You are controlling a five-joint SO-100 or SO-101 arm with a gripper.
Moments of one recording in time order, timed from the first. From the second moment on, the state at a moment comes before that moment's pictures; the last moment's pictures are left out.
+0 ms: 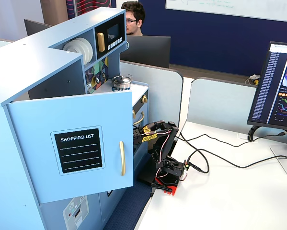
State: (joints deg) arm -41.6 111.2 117.1 -13.2 -92.8
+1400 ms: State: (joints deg) arm -43.1 83.8 90.8 -12.5 -95.1
